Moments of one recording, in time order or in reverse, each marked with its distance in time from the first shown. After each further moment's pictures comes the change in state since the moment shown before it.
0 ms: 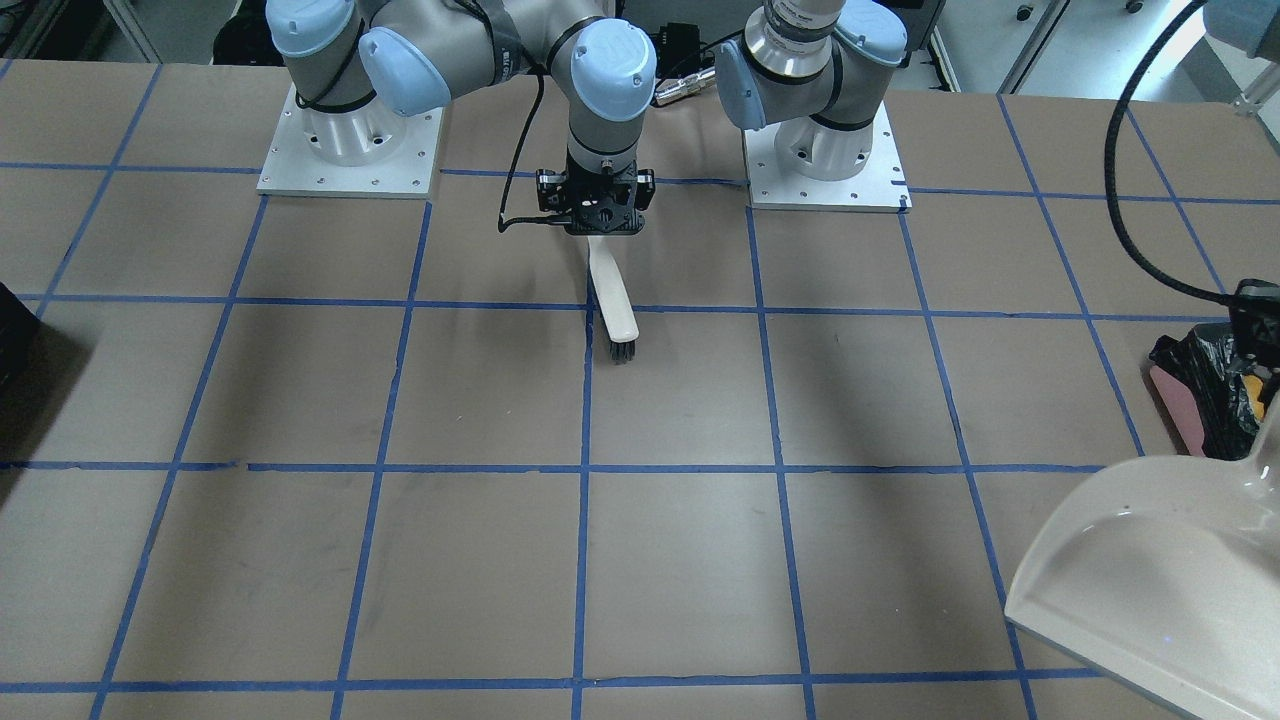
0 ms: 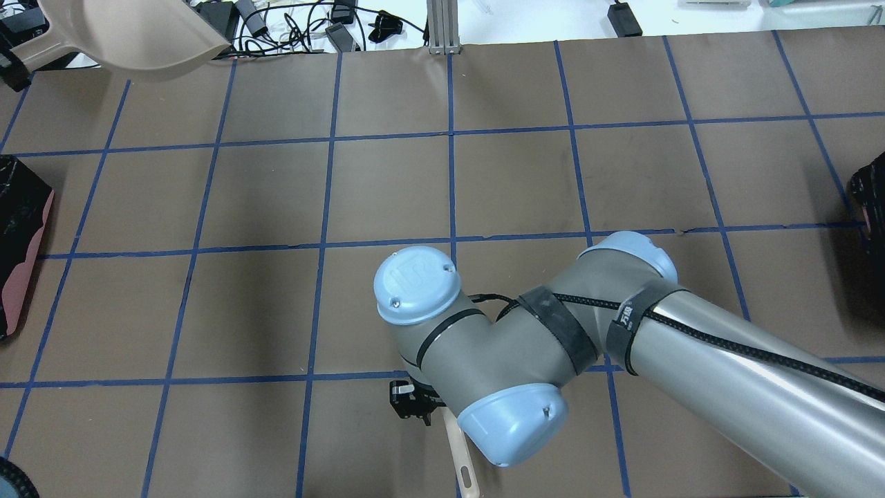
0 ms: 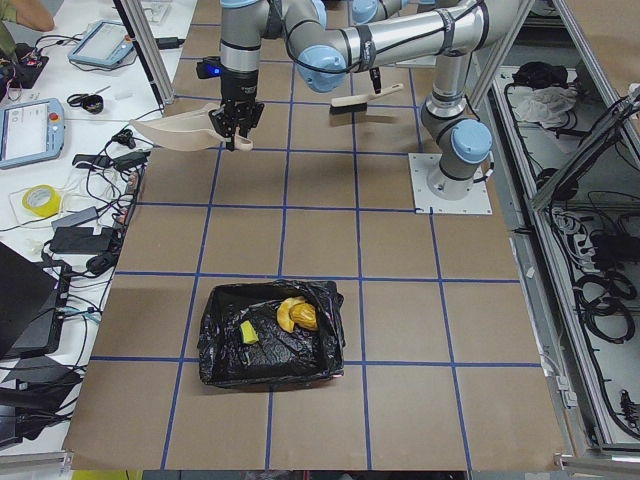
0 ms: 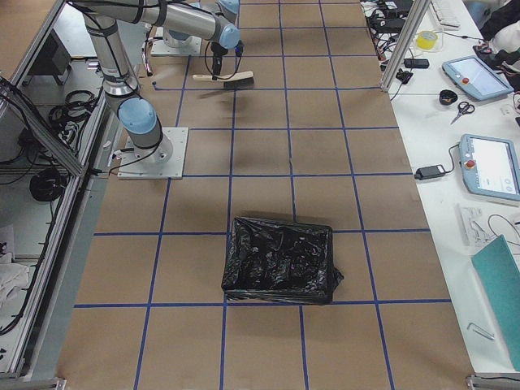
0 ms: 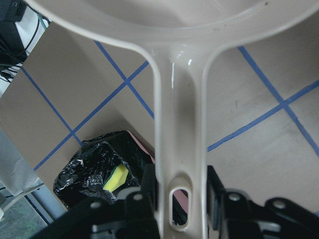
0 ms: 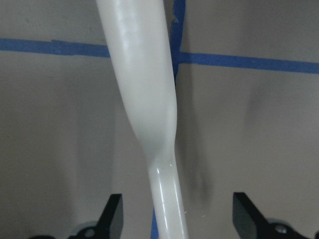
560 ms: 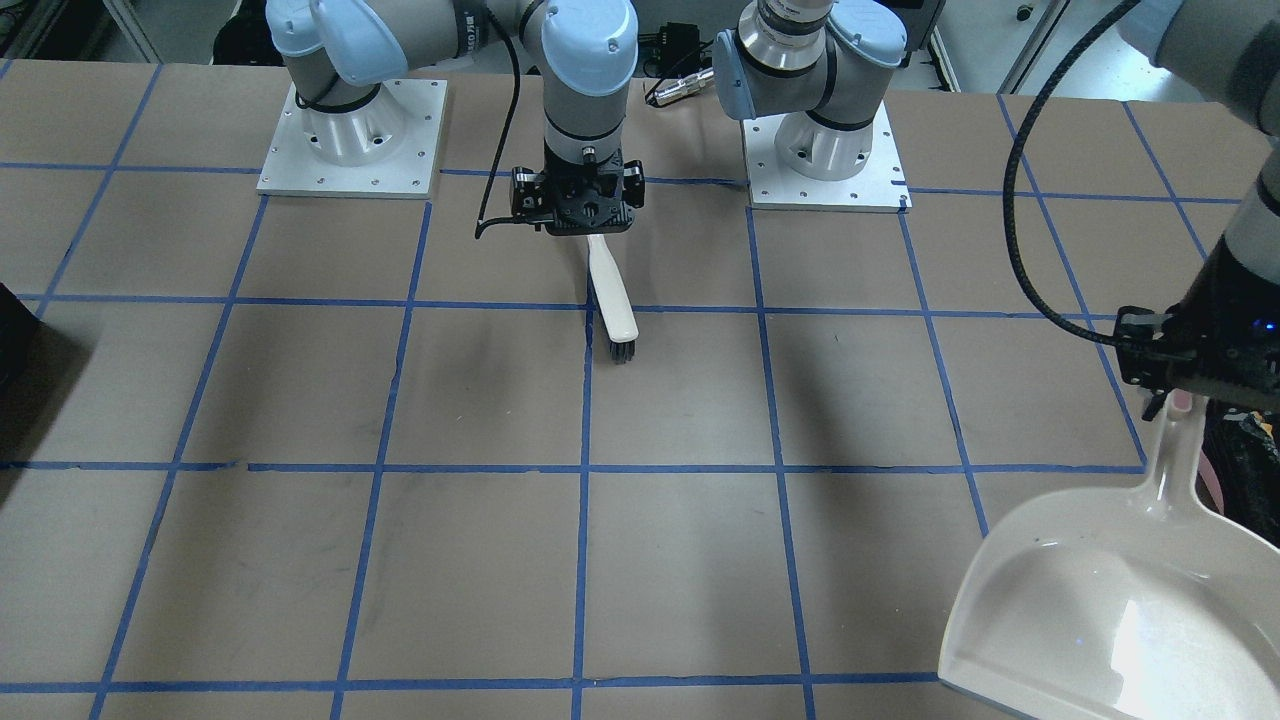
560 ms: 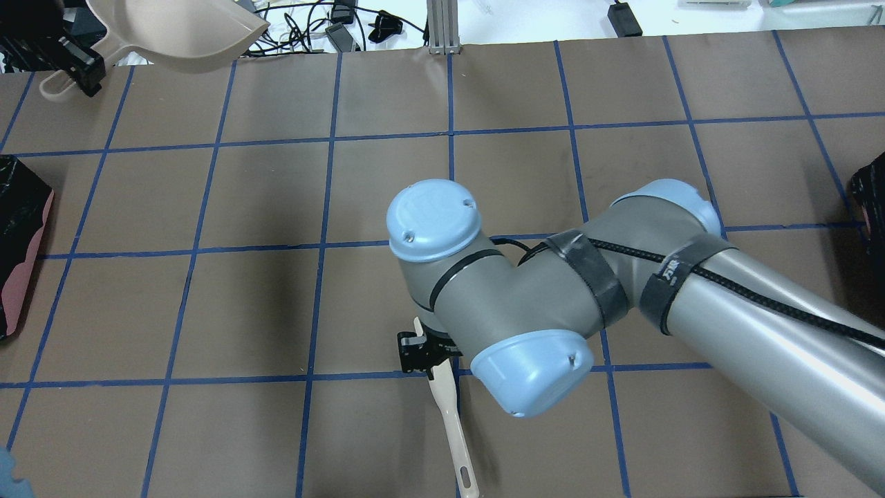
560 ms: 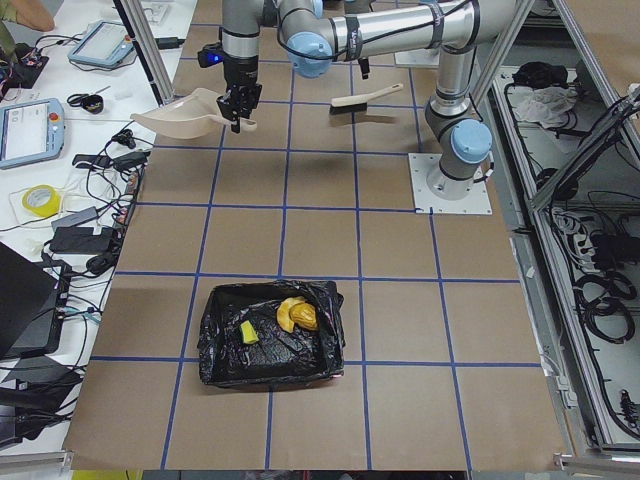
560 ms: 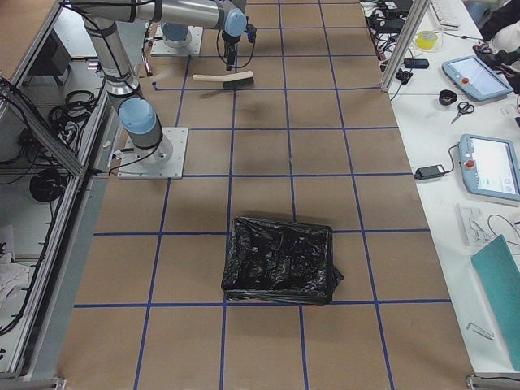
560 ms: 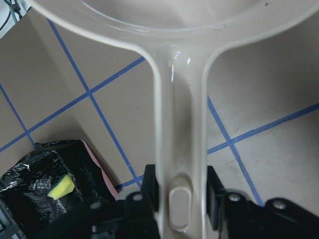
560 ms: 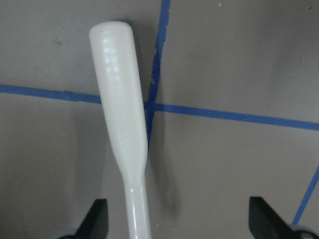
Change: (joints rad) left arm -0.110 -0.011 -0.004 -0.060 -0.028 -0.305; right arm -0.112 -0.055 -0.080 0.092 -0.039 -0.169
